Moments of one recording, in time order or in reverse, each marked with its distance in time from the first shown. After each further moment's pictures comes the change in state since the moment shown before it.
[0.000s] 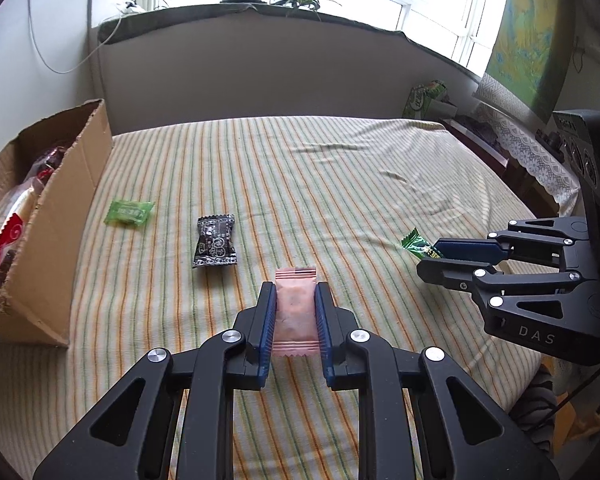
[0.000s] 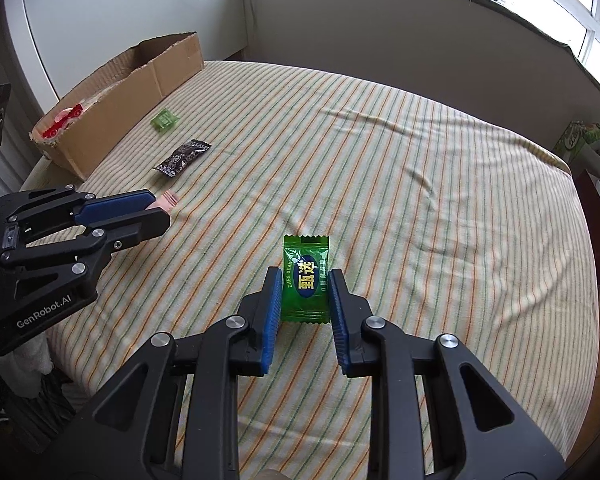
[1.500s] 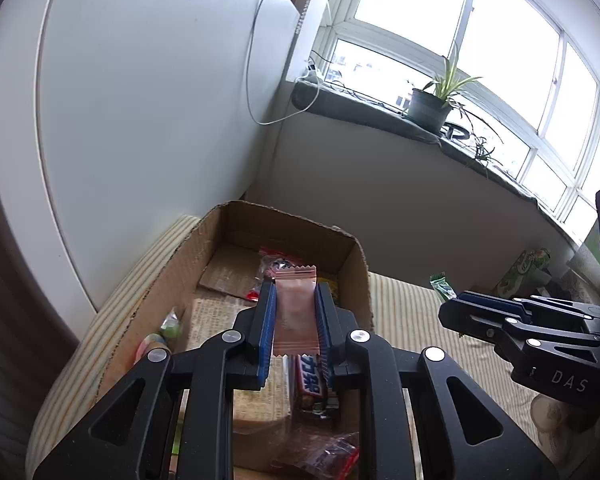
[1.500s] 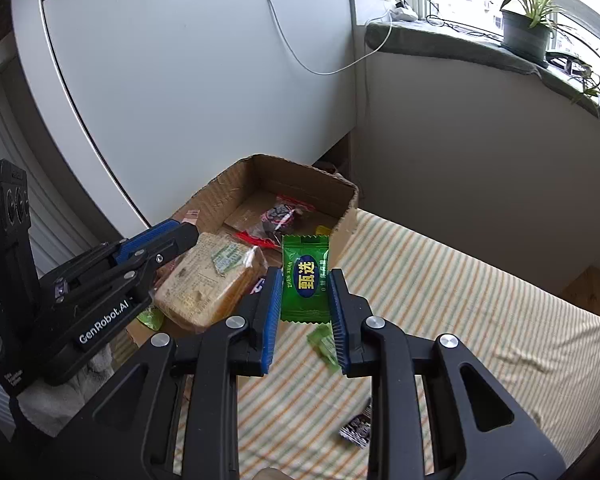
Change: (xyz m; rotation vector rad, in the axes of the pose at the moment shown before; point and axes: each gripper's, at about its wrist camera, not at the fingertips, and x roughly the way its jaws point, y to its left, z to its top) left arm -0.079 0.189 0.051 -0.415 -0.303 0.278; right arm 0.023 0.158 0.201 -0.124 -0.144 0.255
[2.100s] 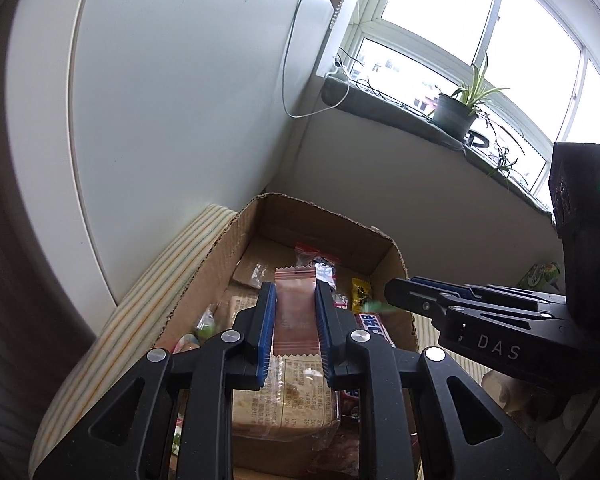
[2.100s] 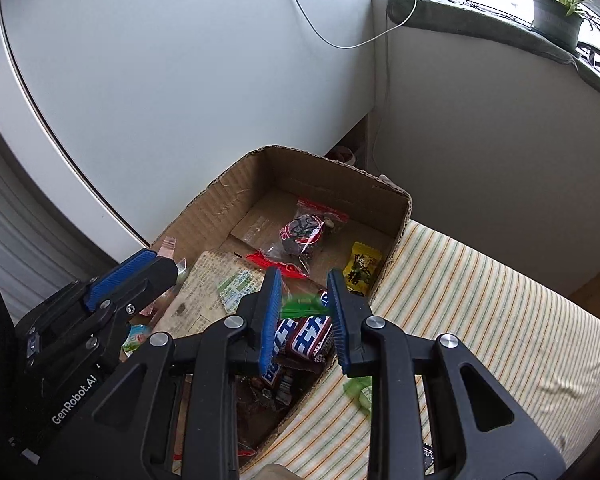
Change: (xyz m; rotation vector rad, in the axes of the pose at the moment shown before) left arm 0.004 0.025 0.003 -0.056 0.018 0.028; right arm 0.064 0.017 0.024 0.014 0.076 0.021
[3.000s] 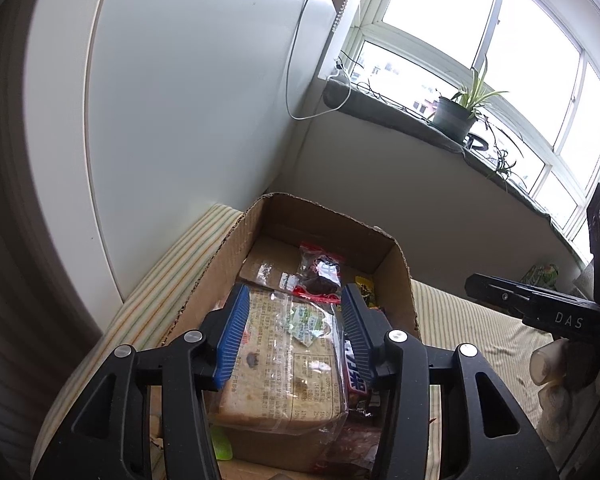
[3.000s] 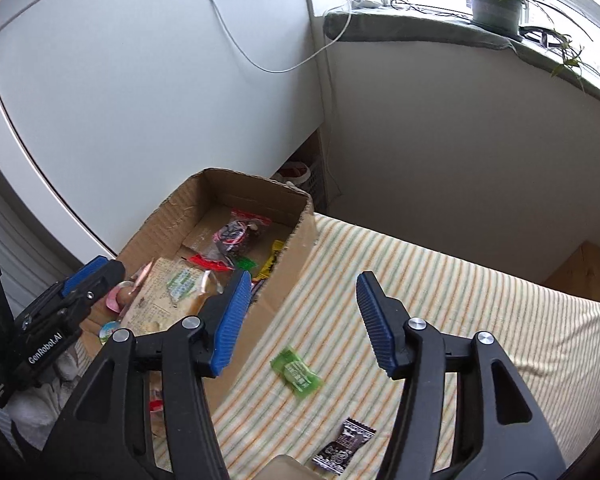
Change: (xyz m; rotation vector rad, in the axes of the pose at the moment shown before) left arm -0.002 0.007 -0.002 -0.005 -0.010 -0.005; right arm -0.048 -0.065 -0.021 0.108 -0.076 -0.083
